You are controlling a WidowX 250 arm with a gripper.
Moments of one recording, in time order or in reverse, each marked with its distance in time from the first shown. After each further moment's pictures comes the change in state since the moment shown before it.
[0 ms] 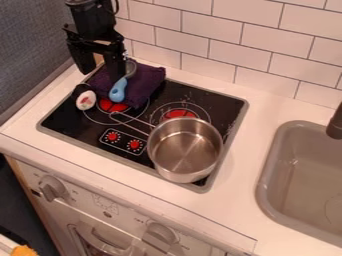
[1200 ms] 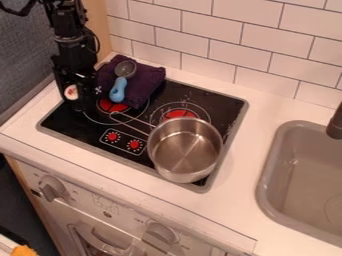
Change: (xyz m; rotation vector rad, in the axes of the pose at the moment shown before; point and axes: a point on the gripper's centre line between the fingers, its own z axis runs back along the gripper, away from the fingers) arm -0.019 0.052 -0.061 0.037 0.171 -0.105
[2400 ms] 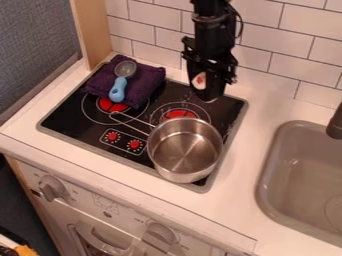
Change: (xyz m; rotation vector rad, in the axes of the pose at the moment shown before) arm 0.094 -0.184 0.048 -0.042 -0.115 -0.296
